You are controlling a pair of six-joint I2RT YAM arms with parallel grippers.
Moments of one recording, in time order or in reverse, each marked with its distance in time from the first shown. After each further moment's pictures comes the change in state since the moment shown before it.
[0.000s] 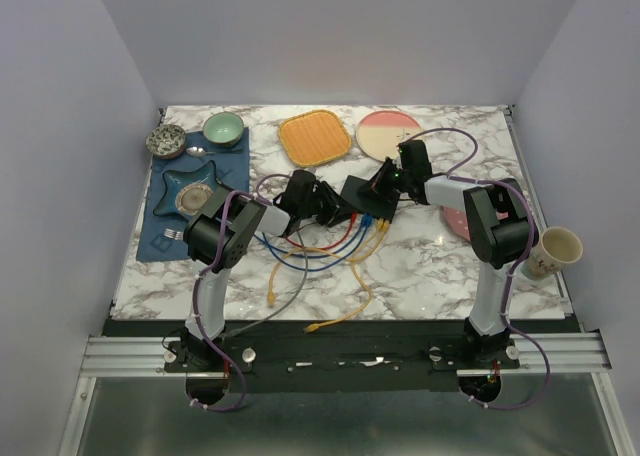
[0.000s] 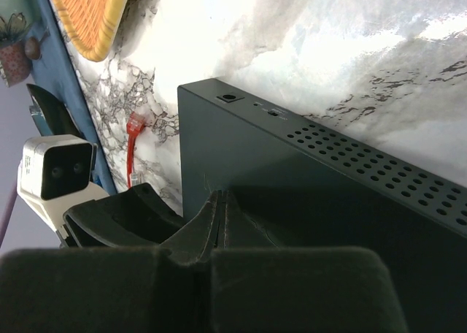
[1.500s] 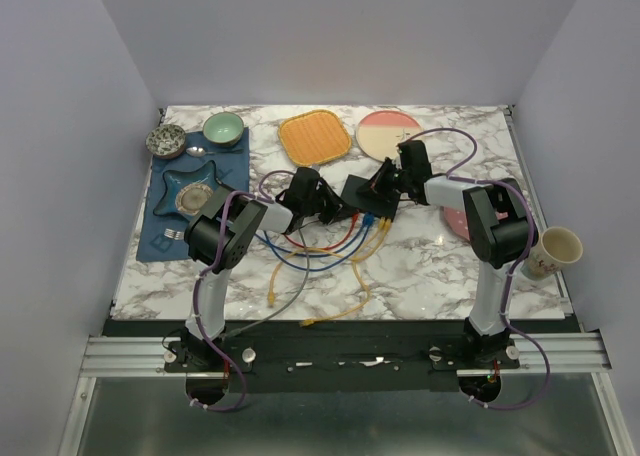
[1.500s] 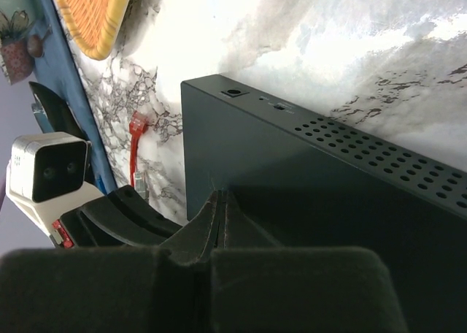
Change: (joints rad) left arm -0.012 0.001 0.045 -0.062 -0.016 0.044; right arm 0.001 0.005 0.001 0.010 -0.008 0.002
